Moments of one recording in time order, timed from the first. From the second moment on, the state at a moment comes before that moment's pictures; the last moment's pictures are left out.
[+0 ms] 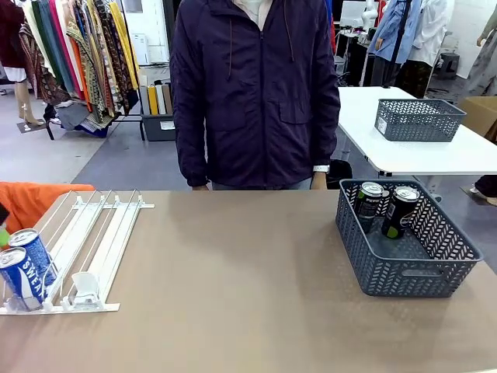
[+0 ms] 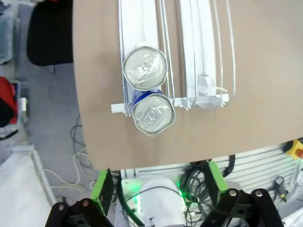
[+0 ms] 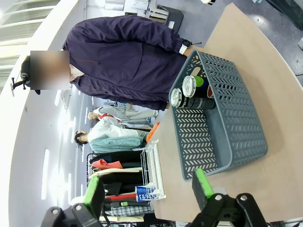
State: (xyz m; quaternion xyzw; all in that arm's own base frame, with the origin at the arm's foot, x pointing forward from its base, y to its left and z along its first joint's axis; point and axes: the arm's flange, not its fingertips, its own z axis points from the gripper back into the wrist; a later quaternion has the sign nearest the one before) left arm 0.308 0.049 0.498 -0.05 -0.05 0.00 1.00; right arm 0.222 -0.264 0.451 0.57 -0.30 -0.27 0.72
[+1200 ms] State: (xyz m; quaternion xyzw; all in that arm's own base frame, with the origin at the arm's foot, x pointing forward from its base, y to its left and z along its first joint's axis) left arm 0.352 0.021 0.425 -0.02 0.00 0.01 1.00; right arm 0.222 -0.264 0.451 0.57 -0.30 -0.27 0.72
